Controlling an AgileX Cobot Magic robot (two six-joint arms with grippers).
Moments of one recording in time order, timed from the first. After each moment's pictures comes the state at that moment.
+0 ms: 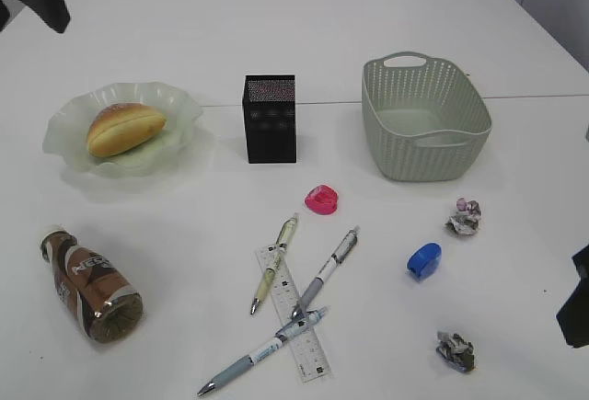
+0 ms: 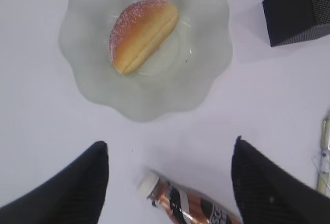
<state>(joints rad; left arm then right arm) -0.15 1.83 -1.87 -0.05 1.24 -0.01 0.21 1.10 -0.80 0.22 1.16 0.10</state>
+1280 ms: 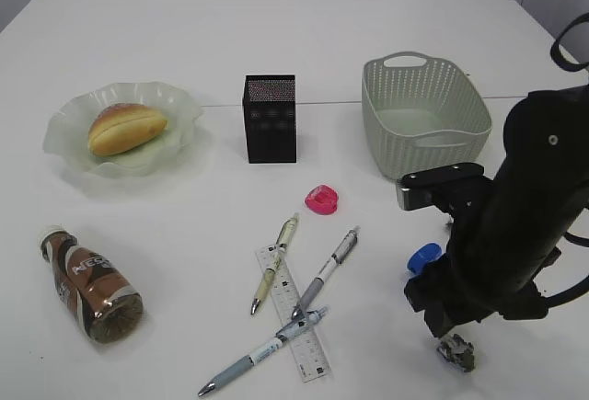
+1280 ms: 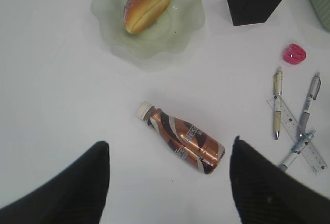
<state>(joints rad) -0.15 1.12 -1.41 -0.05 1.26 -0.05 0.37 1.71 -0.90 0.13 0.74 -0.04</state>
